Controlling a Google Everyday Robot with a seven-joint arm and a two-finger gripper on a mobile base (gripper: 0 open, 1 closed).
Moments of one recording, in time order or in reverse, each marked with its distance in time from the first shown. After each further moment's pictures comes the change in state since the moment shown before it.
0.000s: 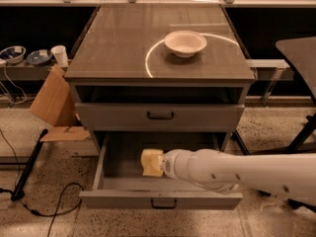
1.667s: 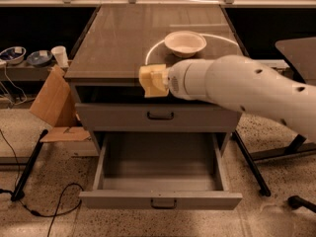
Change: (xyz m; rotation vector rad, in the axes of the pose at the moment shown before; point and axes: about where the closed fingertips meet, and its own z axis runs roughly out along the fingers) arm -0.248 0.071 -0.165 0.043 -0.275 -0.335
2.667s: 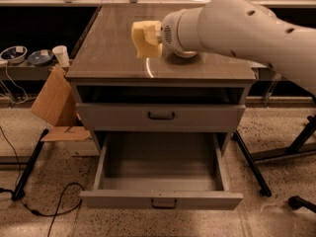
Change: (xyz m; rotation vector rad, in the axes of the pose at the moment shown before) arm -0.109 -0.013 0.016 -0.003 -0.088 0.002
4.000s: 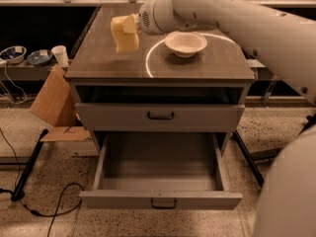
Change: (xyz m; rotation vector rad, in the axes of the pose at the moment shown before) arm -0.023 0.008 0.111 -0.174 0.083 0.008
